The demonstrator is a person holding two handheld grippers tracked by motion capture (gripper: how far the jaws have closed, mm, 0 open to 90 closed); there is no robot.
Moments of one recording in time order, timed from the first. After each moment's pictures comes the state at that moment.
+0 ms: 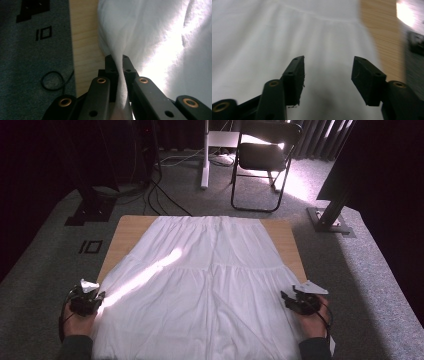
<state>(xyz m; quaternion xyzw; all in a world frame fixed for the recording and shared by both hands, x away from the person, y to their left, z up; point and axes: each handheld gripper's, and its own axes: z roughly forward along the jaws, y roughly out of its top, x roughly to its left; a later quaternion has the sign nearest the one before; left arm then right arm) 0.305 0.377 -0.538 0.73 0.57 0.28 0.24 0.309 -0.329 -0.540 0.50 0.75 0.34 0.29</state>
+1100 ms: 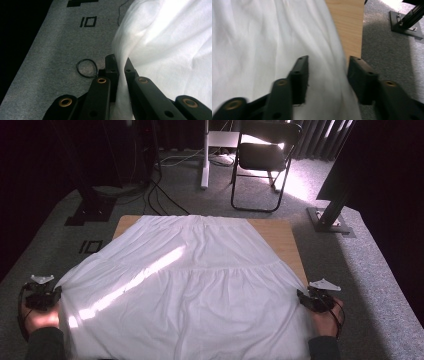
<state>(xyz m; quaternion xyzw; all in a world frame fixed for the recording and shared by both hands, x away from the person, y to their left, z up) 0.310 0.484 -0.517 0.62 0.68 0.35 0.17 0.321 -0.363 -0.552 0.55 0.73 0.29 0.29</state>
